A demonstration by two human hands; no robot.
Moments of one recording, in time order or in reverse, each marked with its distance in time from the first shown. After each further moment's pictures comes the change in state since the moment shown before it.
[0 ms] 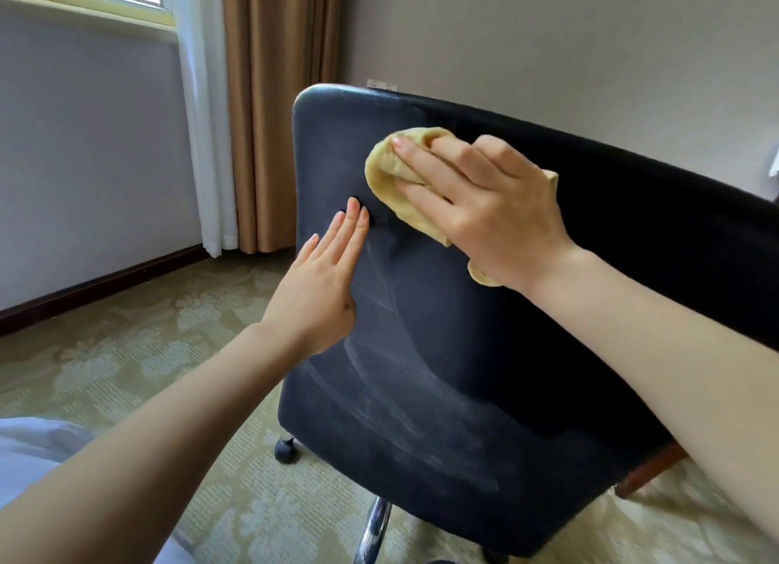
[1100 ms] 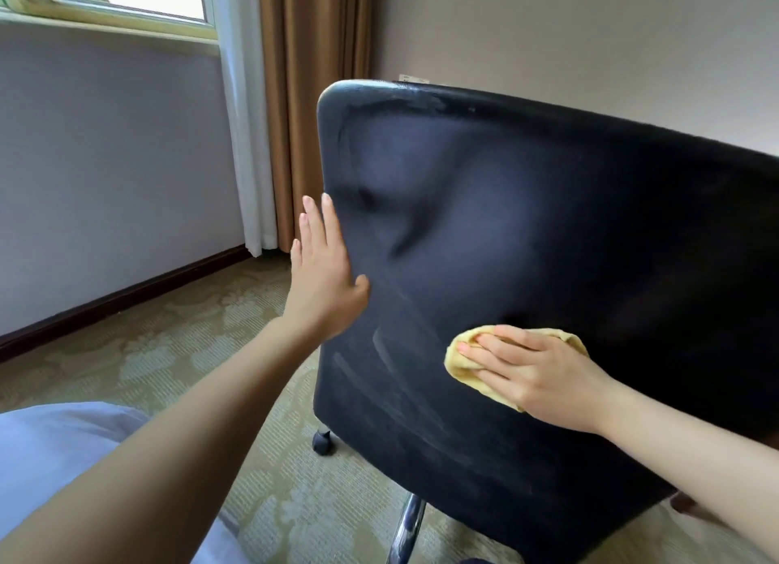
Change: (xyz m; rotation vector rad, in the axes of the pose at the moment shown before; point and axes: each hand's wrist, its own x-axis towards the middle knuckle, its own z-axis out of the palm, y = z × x) left_hand 0.004 -0.010 -0.001 -0.152 0.107 -0.379; right_hand -0.138 -0.076 0.032 0.256 -0.359 -0.326
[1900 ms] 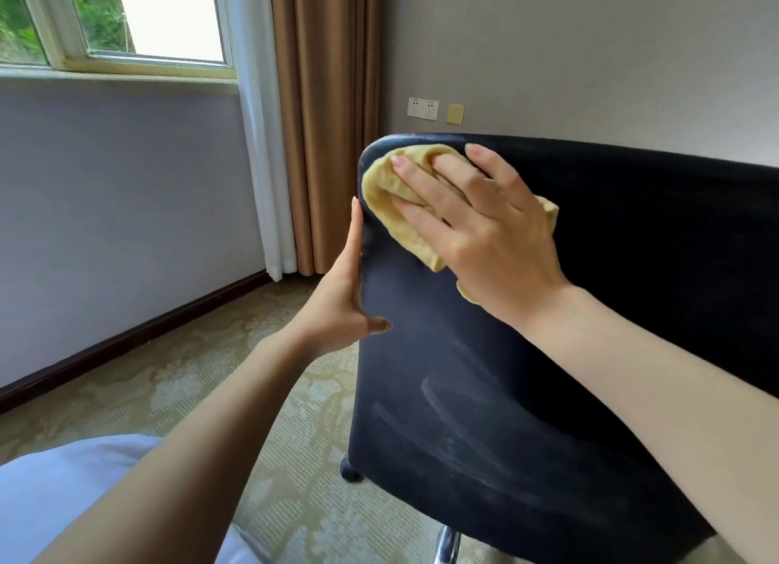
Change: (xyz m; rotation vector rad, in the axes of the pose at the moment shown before) left_hand 0.020 -0.025 -0.026 -0.526 -0.269 0.191; right_hand 0.136 0.076 -0.082 -0.189 0.649 0.488
